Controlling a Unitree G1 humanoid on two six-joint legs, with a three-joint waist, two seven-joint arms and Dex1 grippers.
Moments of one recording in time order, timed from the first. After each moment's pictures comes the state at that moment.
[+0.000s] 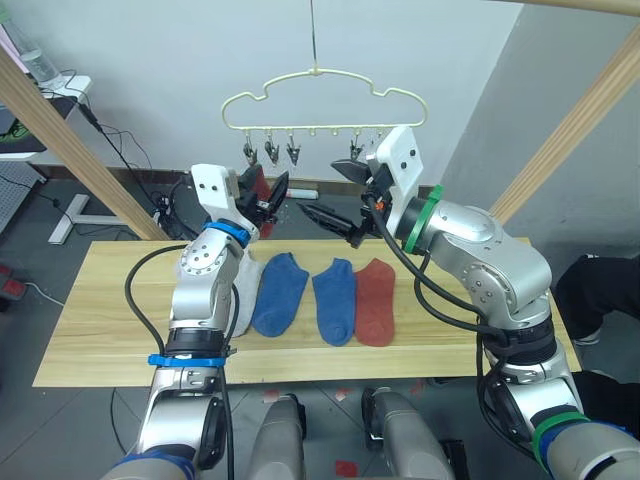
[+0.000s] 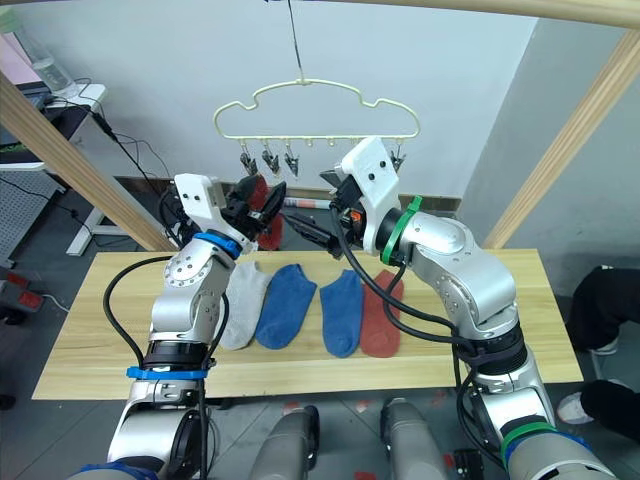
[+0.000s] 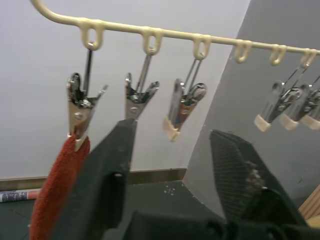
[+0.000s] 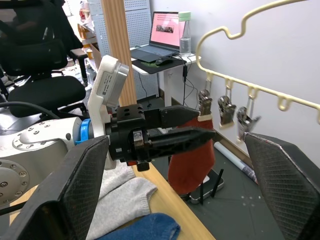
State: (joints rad) left arm -0.59 0.27 0.13 0.24 -0.26 0.08 -0.38; right arm -0.76 -0.25 0.16 -0.34 0.41 0.80 0.49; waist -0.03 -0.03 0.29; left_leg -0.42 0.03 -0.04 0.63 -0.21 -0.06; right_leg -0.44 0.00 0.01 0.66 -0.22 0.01
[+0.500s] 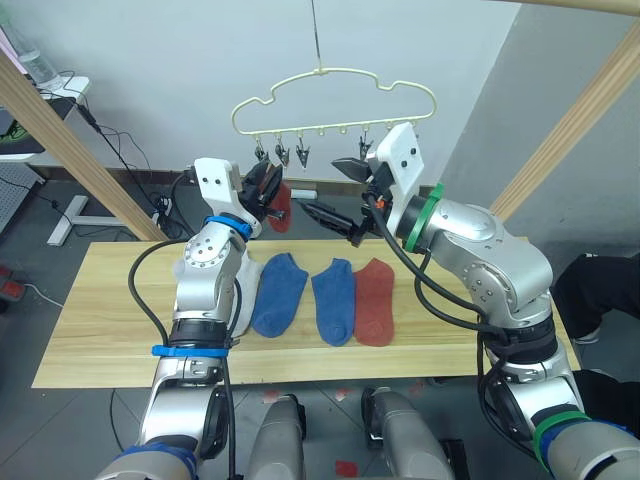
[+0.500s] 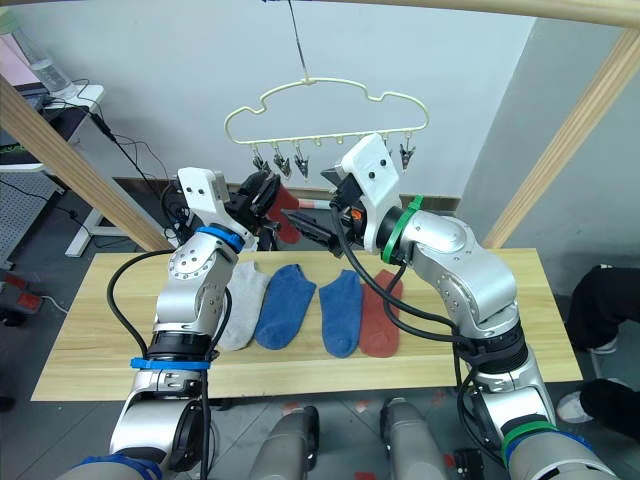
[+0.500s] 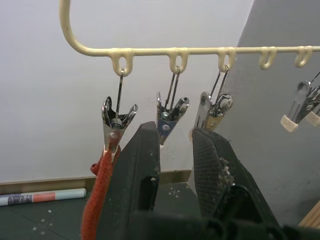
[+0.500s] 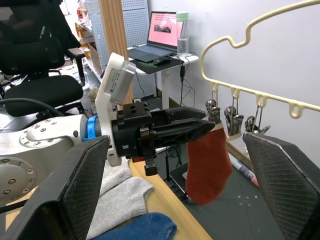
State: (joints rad) left arm -0.65 0.27 0.13 0.33 -0.23 0.04 -0.36; right arm -0.76 -0.25 0.16 -0.34 0.41 0.80 0.49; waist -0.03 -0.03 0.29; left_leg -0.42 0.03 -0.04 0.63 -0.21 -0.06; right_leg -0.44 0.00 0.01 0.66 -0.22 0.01
